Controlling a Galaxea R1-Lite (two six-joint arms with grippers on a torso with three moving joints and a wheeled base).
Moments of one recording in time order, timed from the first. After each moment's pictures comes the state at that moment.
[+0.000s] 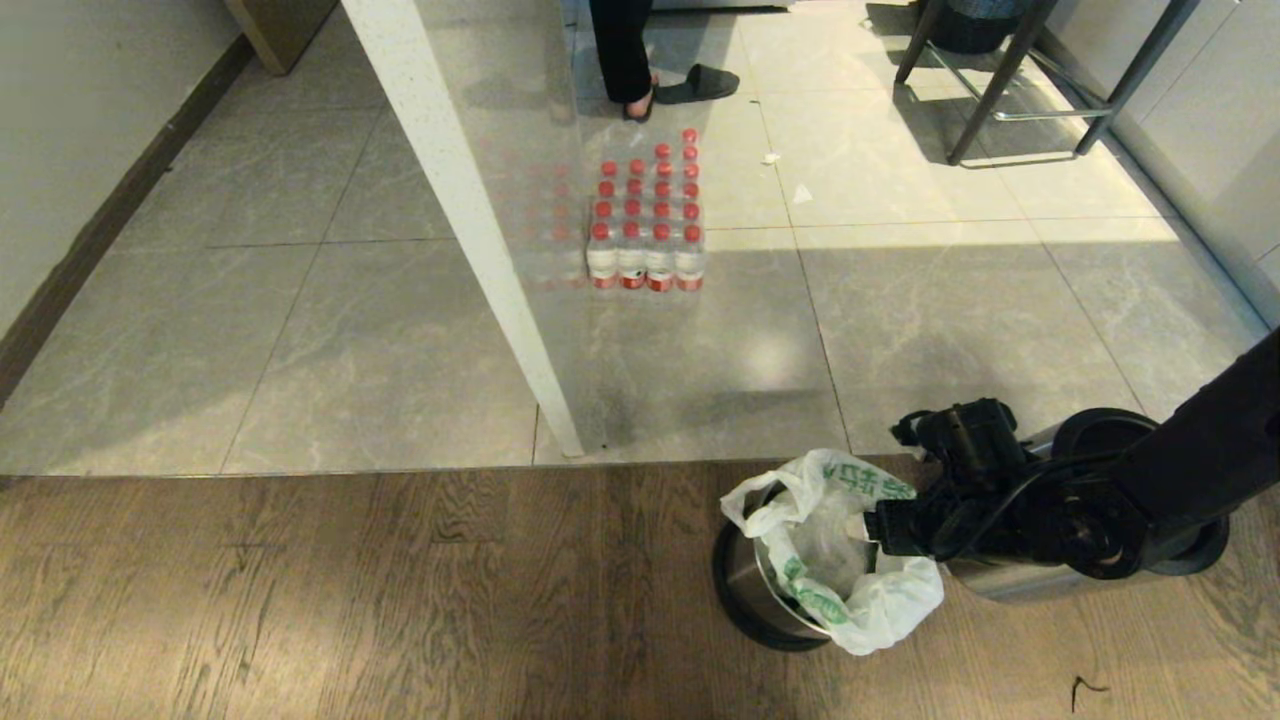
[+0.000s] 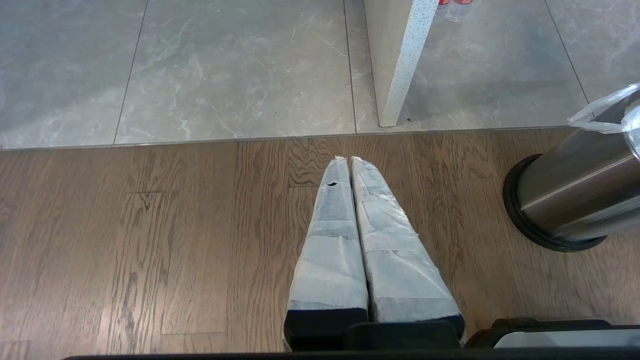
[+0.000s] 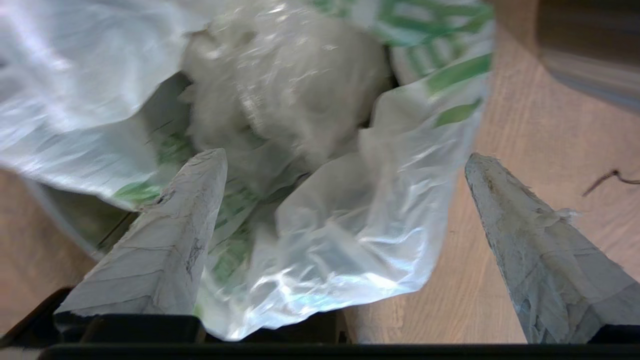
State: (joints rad) left arm 0.00 0.00 0.00 0.00 0.00 -0.01; right arm 0.27 2.03 -0.79 -0.40 -0.13 0.22
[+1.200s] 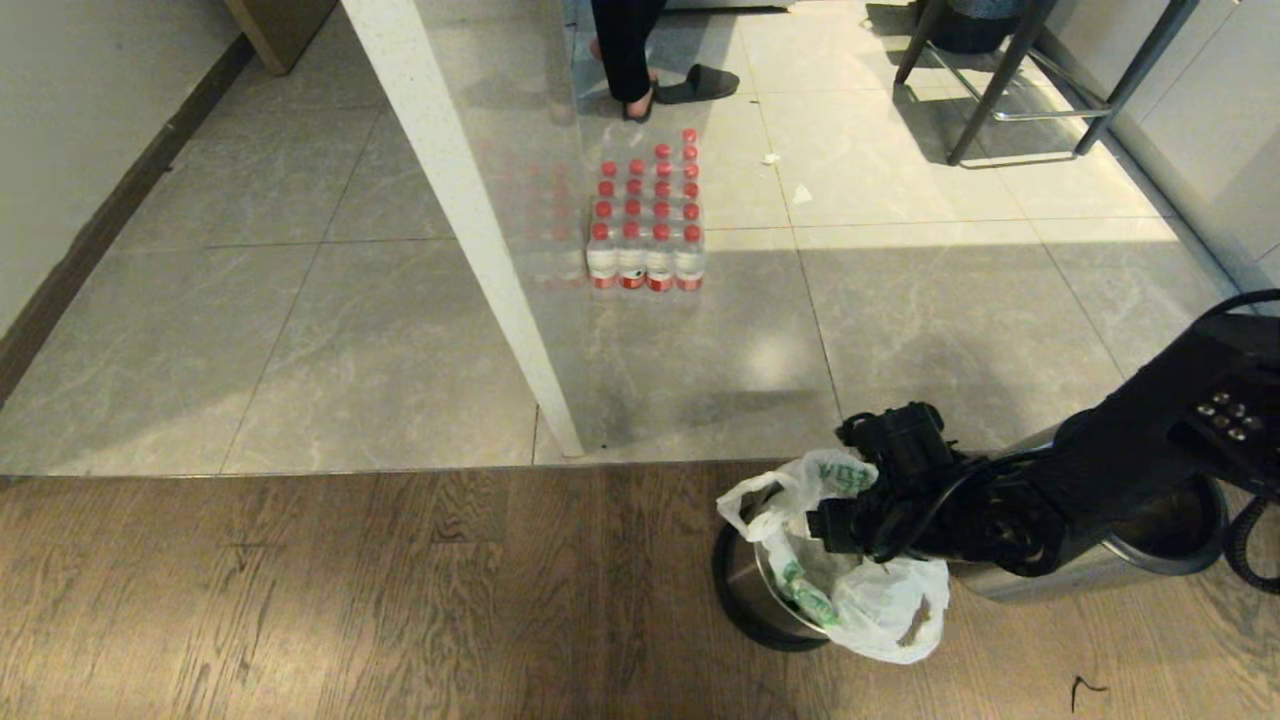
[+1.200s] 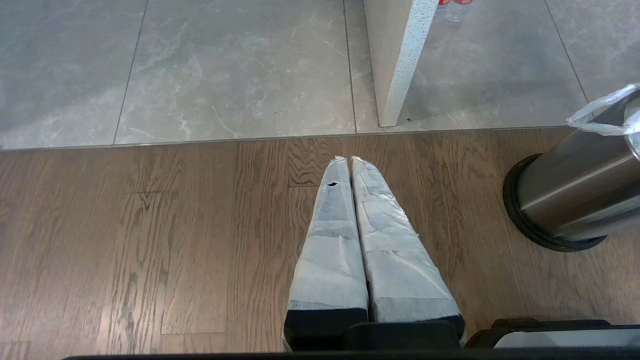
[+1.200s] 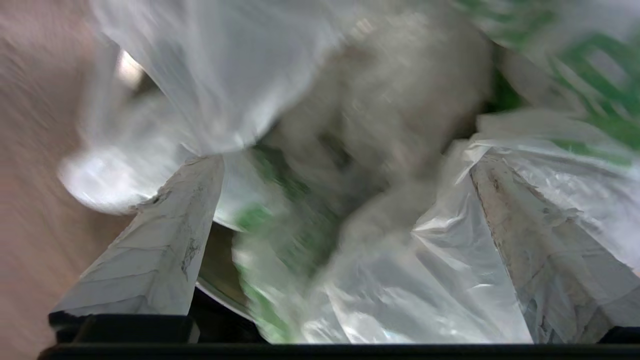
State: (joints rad) left arm 0.00 0.00 0.00 0.00 0.00 -0.01; right arm 0.39 2.13 -0.91 -0.40 -0.11 0.31
